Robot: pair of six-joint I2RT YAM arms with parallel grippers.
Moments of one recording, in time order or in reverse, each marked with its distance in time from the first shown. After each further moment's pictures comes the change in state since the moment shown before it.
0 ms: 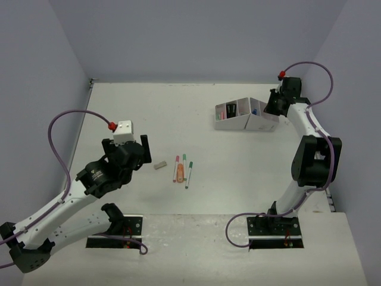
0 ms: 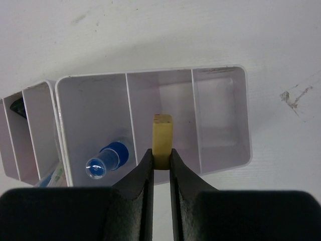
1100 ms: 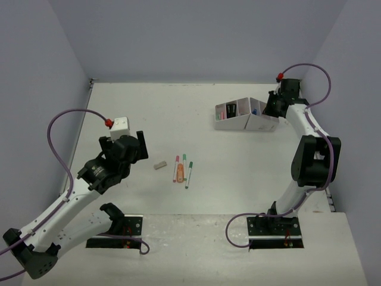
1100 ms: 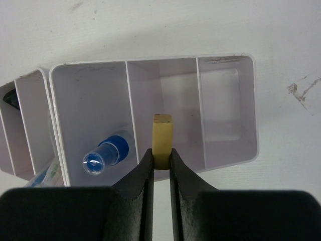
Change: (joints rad) left arm 0.170 0.017 -0.035 0.069 0.090 0.061; right arm 0.008 0.000 -0.026 -0.002 0.000 0.000
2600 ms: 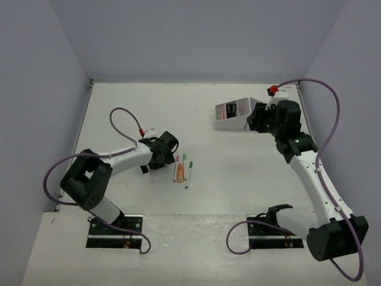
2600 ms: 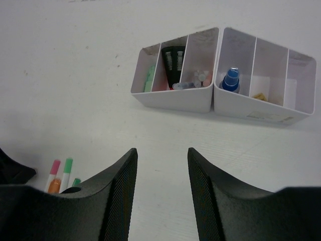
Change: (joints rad) left arm 0.001 0.764 0.023 0.119 0.234 -0.503; right arm 0.267 -0.703 -0.378 0.062 0.025 0.022
